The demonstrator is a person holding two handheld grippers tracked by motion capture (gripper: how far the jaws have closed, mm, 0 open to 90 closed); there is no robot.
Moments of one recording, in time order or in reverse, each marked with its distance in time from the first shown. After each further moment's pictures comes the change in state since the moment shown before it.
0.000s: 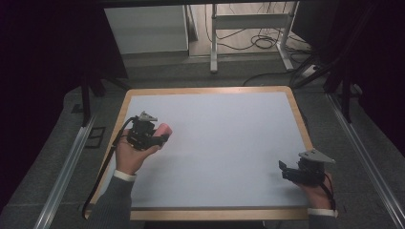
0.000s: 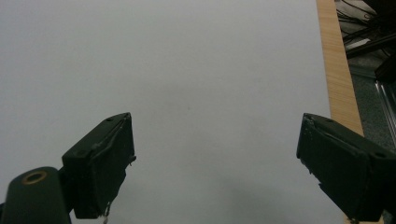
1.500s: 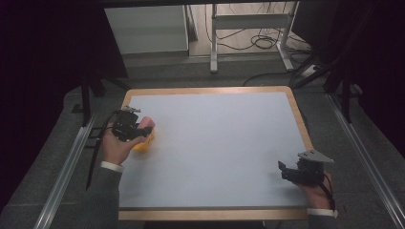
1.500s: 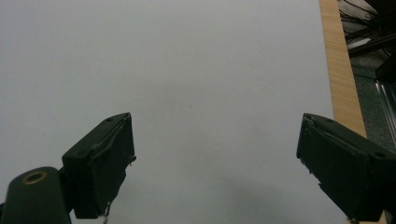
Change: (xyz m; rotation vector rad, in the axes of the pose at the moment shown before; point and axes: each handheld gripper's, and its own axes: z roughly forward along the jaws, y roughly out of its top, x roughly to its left) left arm 0.052 -0.001 -0.003 0.035 0.092 -0.086; right arm 0.002 0.000 0.001 0.008 -0.001 -0.008
